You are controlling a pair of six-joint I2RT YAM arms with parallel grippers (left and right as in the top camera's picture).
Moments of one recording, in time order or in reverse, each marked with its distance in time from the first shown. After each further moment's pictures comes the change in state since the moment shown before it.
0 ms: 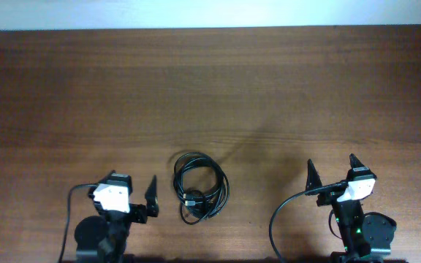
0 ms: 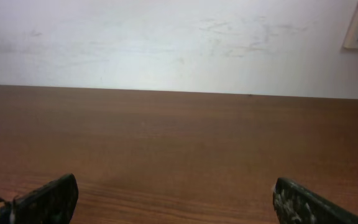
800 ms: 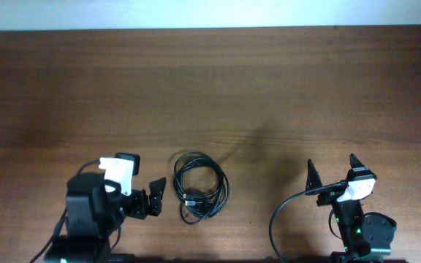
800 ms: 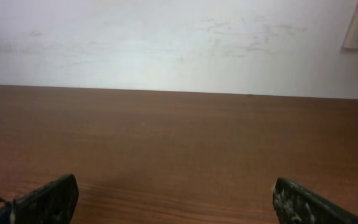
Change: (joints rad) left arm 0.000 0.534 0.408 -0.319 0.140 0.015; right arm 0.000 0.000 0.000 0.000 0.000 -0.001
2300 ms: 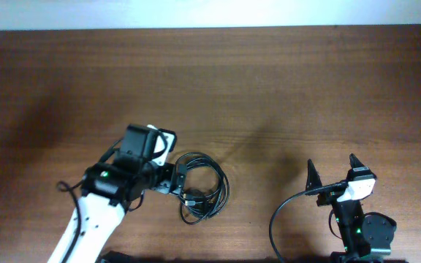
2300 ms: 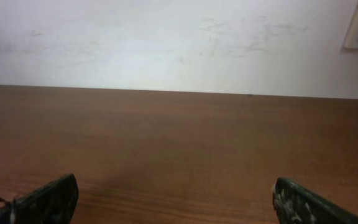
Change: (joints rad) left arm -0.309 0.550 0.211 -0.046 -0.213 -0.050; right arm 0.000 0.000 0.000 0.000 0.000 0.001
